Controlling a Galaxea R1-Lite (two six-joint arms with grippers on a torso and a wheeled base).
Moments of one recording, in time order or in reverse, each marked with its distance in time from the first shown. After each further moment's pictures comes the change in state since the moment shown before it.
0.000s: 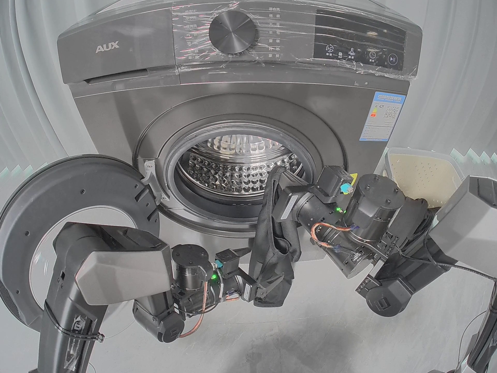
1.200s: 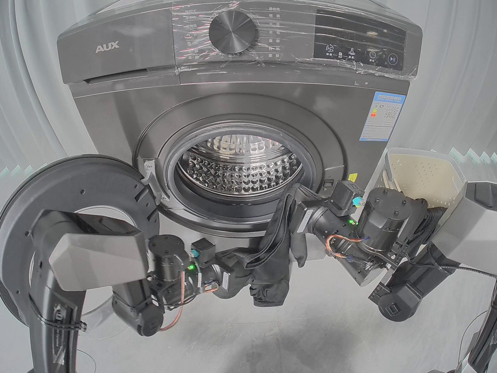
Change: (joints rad) left arm 0.082 -0.073 0.080 -0.005 0.059 0.008; right arm -0.042 -0.006 0.121 -0.044 0.000 0.000
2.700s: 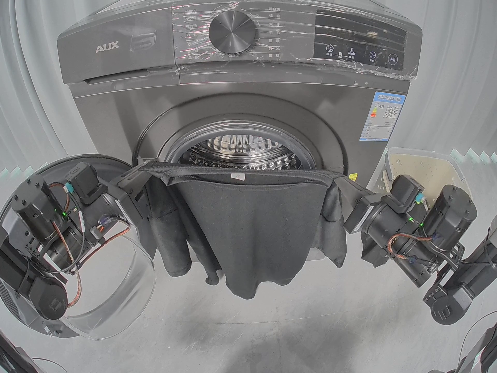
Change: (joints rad) left arm 0.243 -0.677 0.260 0.004 -0.073 -0.168; right arm -0.083 -0.248 0.270 -0.091 0.125 0.038
